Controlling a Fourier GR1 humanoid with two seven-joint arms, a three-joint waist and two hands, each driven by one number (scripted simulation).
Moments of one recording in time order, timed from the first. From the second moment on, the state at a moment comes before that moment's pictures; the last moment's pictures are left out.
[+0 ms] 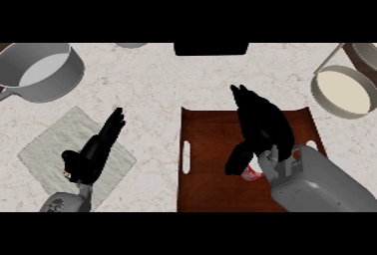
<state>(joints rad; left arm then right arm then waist) -0.09 0.23 -0.19 -1.34 0.15 0.02 -0.12 -0.65 -0.39 0.63 -1.70 0.36 0.18 1.22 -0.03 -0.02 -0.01</state>
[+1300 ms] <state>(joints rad) -0.12 0.23 -0.16 -1.34 0.15 -0.01 -0.11 -0.33 -0.32 0.60 -1.70 0.60 0.19 1.24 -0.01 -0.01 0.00</state>
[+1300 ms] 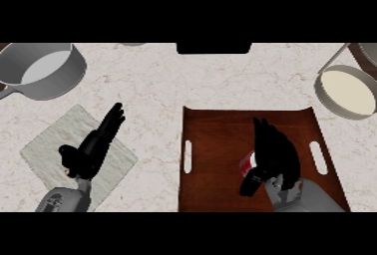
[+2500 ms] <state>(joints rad) -0.11 0.18 -0.13 -1.36 0.09 -0.04 -0.09 -0.21 -0.15 0.51 -1.66 0.88 0.18 1.07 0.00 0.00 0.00</state>
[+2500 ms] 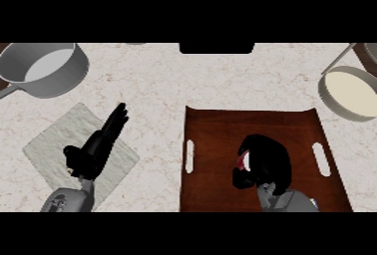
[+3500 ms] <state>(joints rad) -0.04 0.19 -0.08 -1.39 0.09 -0.02 -0.10 0.07 -0.70 -0.35 -1.56 0.49 0.08 0.49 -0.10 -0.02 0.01</state>
